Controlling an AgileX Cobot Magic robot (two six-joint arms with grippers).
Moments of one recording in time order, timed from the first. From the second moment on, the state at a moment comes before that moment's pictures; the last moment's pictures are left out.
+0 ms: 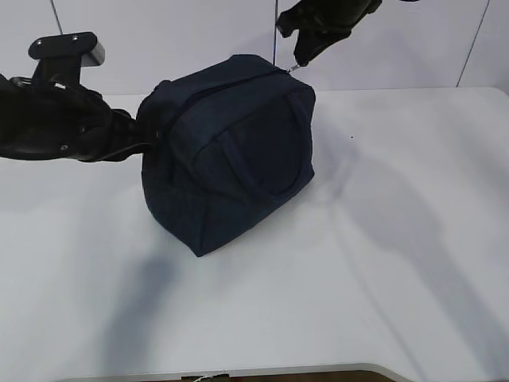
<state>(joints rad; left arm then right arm) -0.45 1.63 -0.93 -1.14 0.07 0.90 0.28 2.27 -2.43 0.13 1.26 -0.31</state>
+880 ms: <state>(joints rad) -0.45 1.63 -0.93 -0.99 -0.11 0.90 0.28 1.89 -1.87 0.28 1.24 -0.29</state>
